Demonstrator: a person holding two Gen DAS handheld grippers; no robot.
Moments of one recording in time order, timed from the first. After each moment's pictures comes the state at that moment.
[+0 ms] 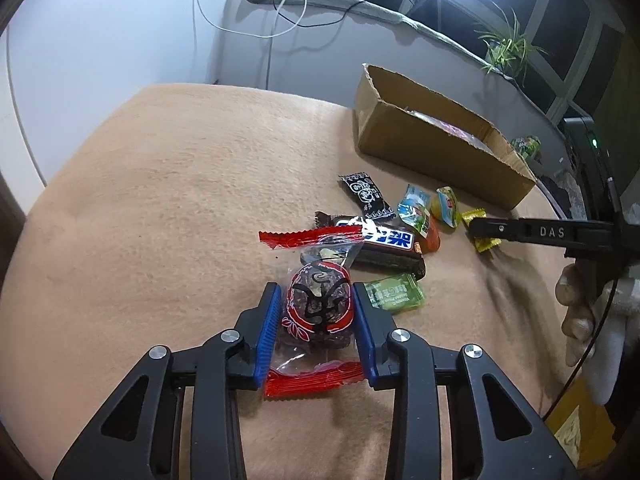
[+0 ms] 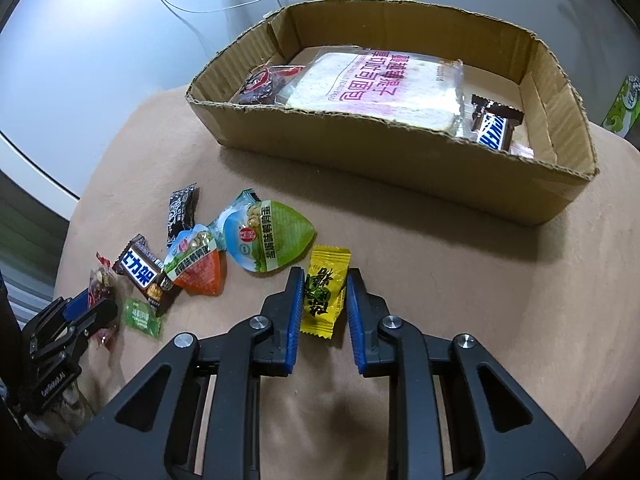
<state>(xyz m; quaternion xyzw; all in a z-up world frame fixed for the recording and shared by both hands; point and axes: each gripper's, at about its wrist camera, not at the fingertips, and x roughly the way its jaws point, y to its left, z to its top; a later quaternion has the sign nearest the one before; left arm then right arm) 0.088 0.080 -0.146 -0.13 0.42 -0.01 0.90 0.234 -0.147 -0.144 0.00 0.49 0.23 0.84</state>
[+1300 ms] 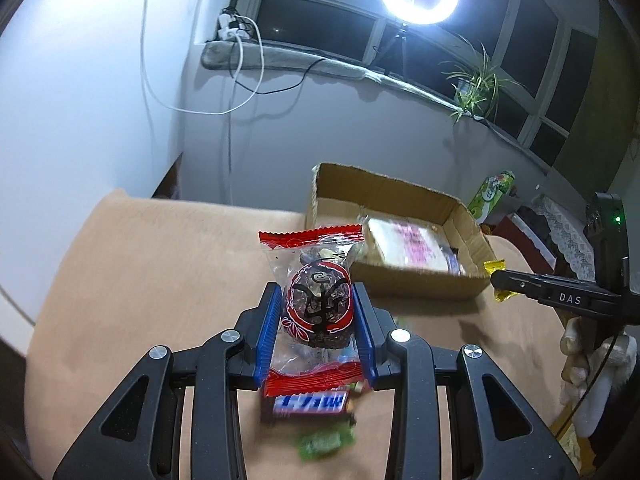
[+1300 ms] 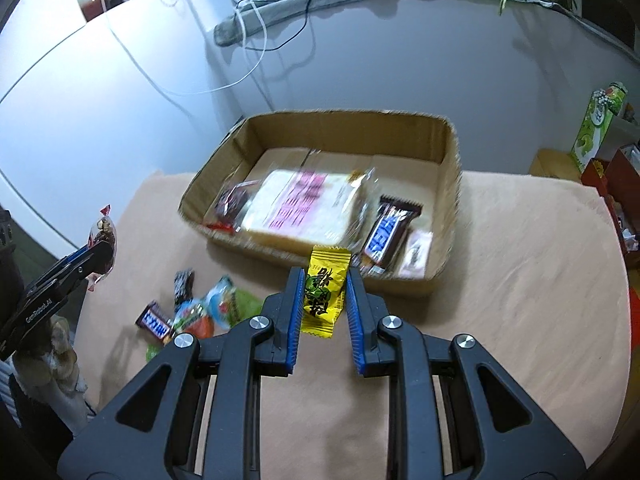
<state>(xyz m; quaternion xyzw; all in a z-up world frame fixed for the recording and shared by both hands) 0.170 0.065 -0.068 -0.11 0.35 -0.06 0.93 0.256 -0.219 -0.066 0.04 0.42 0.20 0.89</state>
